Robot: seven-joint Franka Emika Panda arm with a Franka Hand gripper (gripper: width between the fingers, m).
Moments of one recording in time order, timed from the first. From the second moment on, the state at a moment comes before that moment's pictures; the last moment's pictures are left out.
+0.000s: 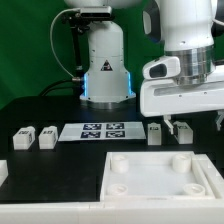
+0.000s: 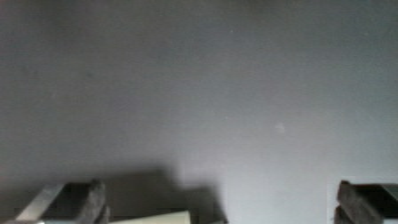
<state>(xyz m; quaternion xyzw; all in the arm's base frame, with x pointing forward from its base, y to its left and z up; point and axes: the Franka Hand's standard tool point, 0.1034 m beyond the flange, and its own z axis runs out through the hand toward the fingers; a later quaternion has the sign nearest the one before) 0.455 0.160 0.047 -1.00 0.07 0.01 0.06</state>
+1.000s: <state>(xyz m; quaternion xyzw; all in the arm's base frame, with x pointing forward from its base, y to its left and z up) 0.398 0.169 0.029 -0.89 0.07 0.44 0.00</state>
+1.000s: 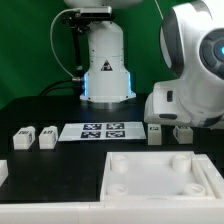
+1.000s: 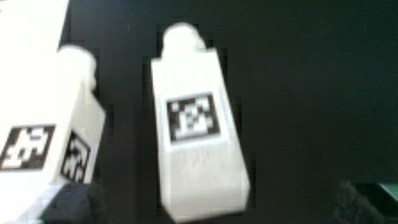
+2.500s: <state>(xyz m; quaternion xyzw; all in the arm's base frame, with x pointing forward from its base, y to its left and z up) 0.376 0.175 0.005 -0.88 0.09 0.46 -0.01</state>
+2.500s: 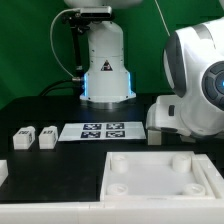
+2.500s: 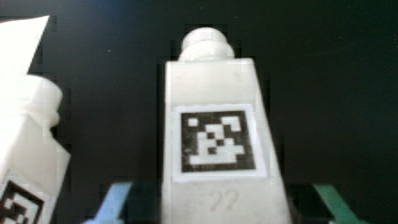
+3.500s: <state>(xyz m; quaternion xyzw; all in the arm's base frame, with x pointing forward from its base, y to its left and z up) 0.431 0.146 0.067 -0.91 0.08 0.41 0.02</state>
